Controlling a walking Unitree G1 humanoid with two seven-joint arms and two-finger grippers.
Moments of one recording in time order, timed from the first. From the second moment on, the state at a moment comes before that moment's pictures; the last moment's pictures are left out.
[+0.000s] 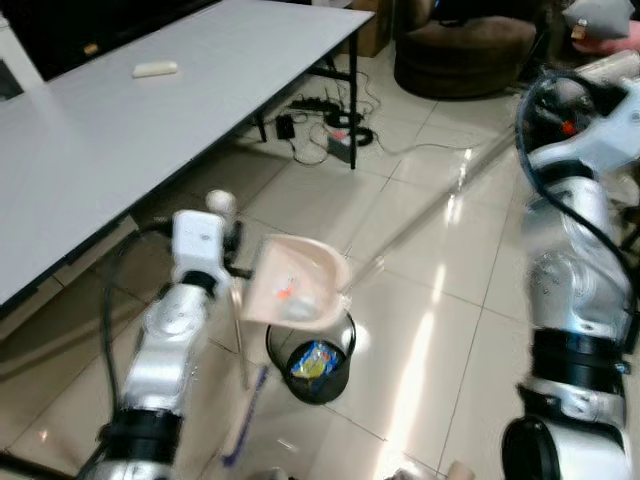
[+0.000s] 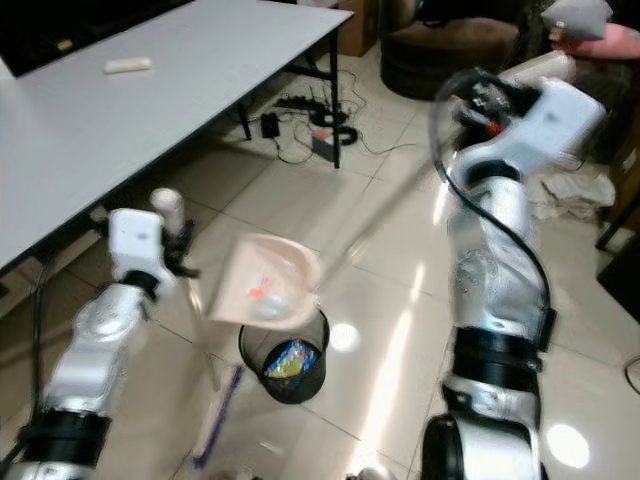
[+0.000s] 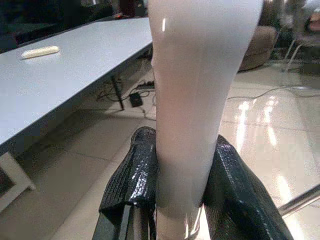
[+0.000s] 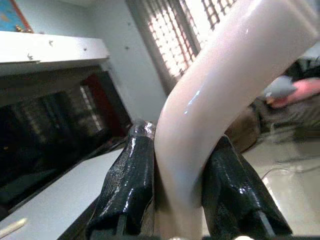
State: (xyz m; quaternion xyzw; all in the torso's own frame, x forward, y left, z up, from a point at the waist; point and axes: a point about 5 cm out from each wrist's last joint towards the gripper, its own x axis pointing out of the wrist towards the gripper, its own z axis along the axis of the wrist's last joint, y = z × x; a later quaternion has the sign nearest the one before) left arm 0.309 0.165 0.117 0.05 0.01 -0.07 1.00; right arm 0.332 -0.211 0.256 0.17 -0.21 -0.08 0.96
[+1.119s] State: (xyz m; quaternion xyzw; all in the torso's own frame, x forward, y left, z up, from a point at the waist) left arm 0.301 0.175 0.113 0.06 0.03 -0.07 1.00; right arm 0.333 -0.198 0.256 0.15 -0.22 -0.06 0.96
